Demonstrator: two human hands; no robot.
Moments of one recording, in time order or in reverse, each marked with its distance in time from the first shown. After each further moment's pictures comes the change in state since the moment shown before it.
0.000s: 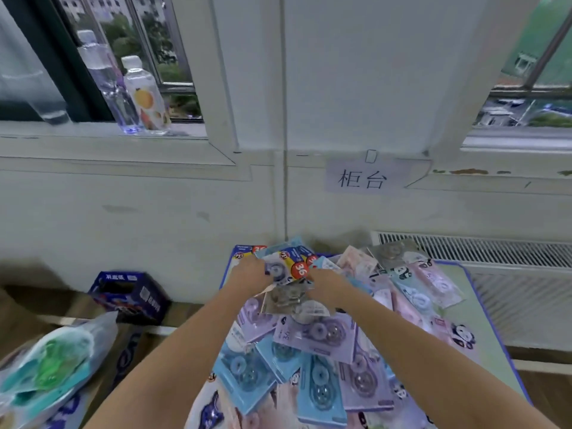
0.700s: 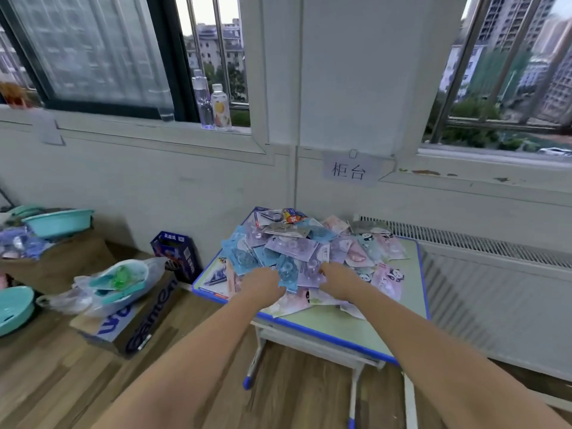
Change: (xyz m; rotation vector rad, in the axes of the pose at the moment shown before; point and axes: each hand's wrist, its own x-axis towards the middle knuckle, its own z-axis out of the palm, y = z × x) left_hand -0.332 0.143 0.088 0.085 0.137 -0.097; right_hand -0.279 0.076 0.062 -0.185 0.125 -0.206
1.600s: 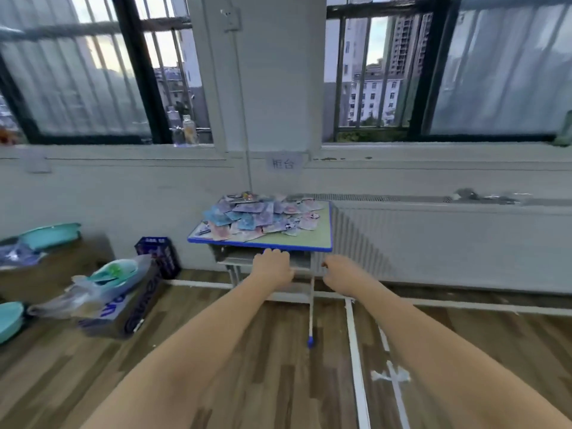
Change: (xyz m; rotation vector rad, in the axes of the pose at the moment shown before) left_hand -0.442 0.164 0.010 0.126 0.136 0.227; right_hand -0.523 -0.044 0.075 0.071 0.249 0.177
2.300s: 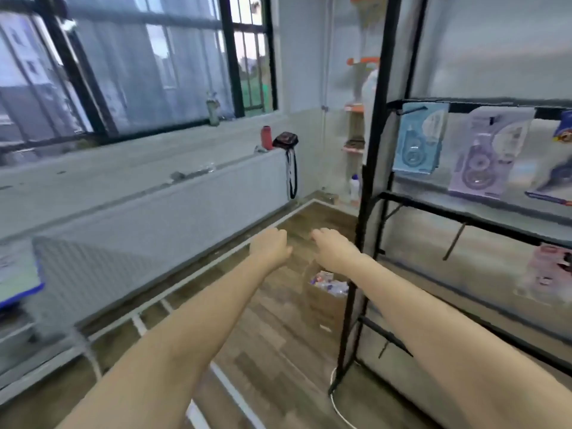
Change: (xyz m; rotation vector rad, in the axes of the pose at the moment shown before) left_hand -0.269 0.557 -0.029 -0.164 0.055 0.865; right_hand -0.556 0.286 -0.083 -0.050 0.307 0.822
